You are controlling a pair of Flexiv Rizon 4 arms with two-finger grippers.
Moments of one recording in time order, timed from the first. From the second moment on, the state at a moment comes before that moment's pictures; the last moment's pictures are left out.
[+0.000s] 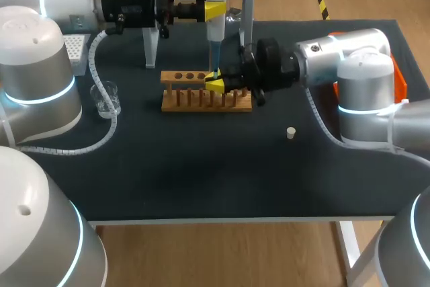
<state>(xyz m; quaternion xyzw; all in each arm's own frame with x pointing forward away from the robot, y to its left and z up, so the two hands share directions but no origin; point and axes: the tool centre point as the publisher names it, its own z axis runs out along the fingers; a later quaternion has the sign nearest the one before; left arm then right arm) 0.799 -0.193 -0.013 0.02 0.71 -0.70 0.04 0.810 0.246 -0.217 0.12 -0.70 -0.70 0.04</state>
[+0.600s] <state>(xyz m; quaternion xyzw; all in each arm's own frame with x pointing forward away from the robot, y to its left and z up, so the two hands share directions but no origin) 0.799 -0.193 -0.013 0.02 0.71 -0.70 0.04 0.809 0.245 -0.215 0.12 -0.70 -0.70 0.04</state>
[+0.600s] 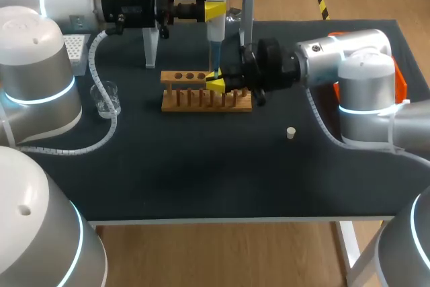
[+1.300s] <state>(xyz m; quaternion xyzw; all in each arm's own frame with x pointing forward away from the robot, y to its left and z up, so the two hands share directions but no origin) 0.799 -0.193 -0.011 0.02 0.71 -0.71 0.04 0.809 0.247 -0.209 0.12 -0.70 -0.71 0.05</state>
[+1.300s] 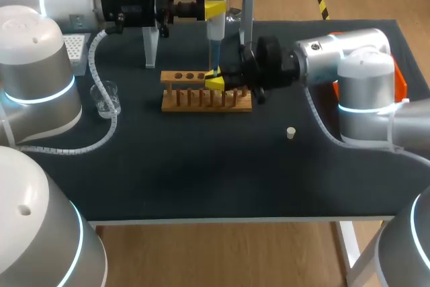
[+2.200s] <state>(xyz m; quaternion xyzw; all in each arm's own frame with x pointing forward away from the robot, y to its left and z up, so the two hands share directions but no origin) 0.799 -0.193 -0.013 0.02 0.71 -0.70 0.04 0.808 0.246 -0.209 0.12 -0.70 -0.70 0.05</state>
